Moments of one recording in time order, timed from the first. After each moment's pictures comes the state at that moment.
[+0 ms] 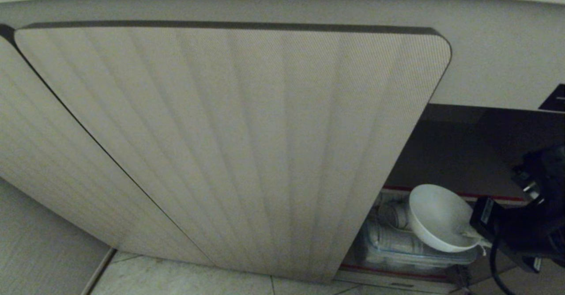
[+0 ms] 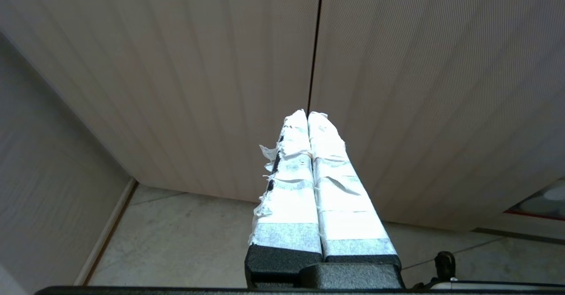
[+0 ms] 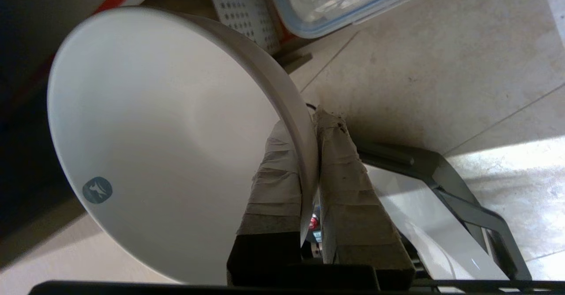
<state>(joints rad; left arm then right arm) 0.00 0.00 0.00 0.00 0.01 -0.03 0.21 1.39 -0.70 0.16 0.05 0.85</state>
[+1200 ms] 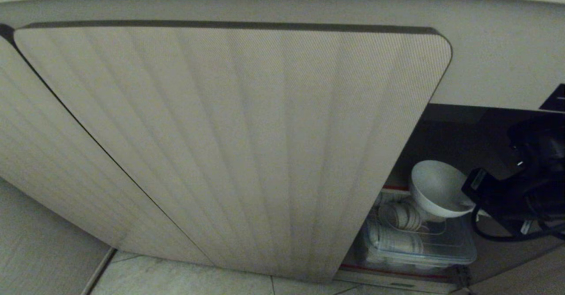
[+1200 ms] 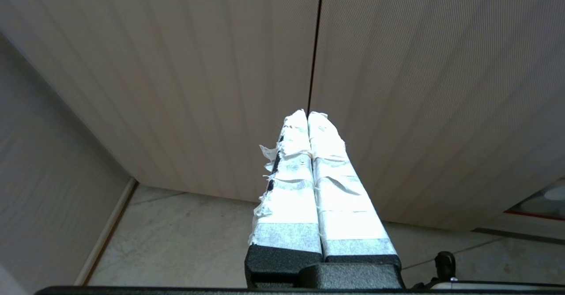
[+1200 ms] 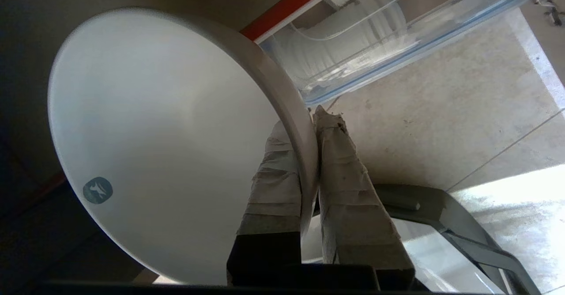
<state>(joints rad) 0.00 0.00 0.00 0.00 0.01 -0.03 0.12 1.52 -0.85 0.15 0.00 0.85</state>
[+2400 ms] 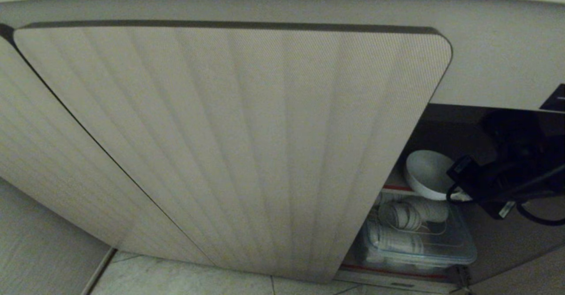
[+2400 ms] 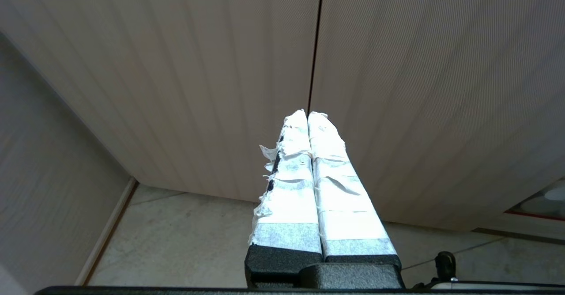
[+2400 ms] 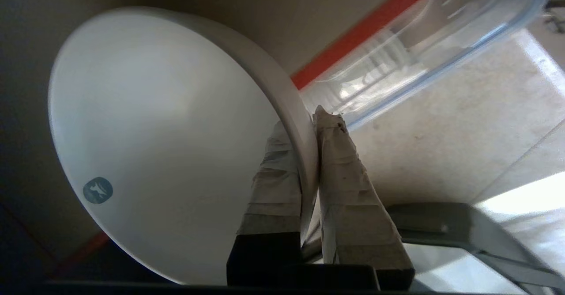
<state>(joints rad) 0.00 0.00 0.00 0.00 0.01 -0.03 0.11 1.66 -0.98 0.14 -0.08 0.97</state>
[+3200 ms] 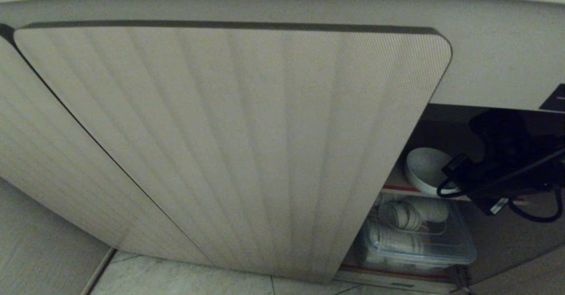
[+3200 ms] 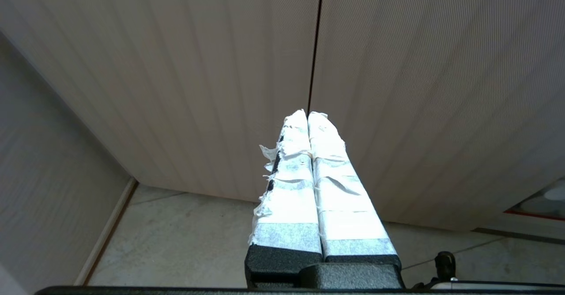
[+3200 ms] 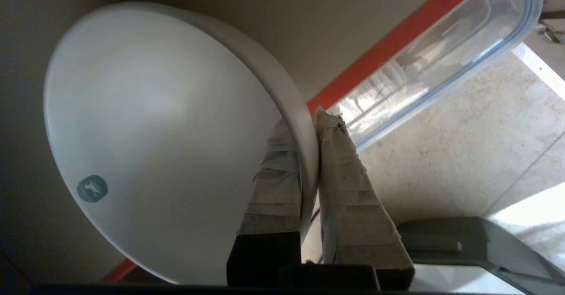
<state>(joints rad) 0.00 0.00 0.00 0.00 0.01 -0.03 0.11 1.72 -1.00 0.10 -0.16 1.02</state>
